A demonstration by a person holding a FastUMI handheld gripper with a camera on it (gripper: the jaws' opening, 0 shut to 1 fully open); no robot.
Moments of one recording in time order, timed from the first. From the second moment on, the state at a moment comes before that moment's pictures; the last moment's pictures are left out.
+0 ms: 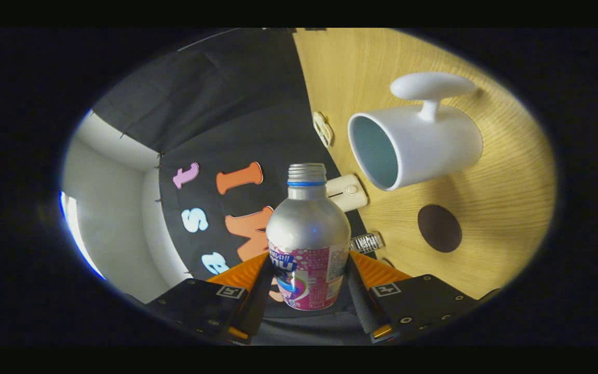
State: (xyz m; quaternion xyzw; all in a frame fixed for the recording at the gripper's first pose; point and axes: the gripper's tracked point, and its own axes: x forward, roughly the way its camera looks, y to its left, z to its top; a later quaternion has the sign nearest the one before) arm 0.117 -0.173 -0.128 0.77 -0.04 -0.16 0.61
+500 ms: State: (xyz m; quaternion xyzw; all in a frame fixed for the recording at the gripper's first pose) arm 0.129 -0.153 -0.131 0.49 0.06 -0.15 0.86
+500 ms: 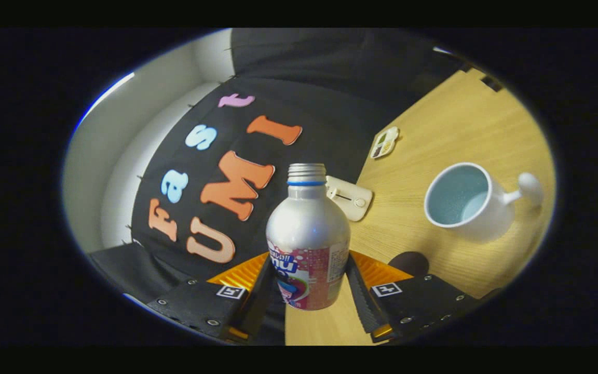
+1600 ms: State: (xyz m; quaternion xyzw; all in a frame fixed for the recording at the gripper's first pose) arm 0.151 -0.153 -0.192 0.00 0.20 -0.12 0.97
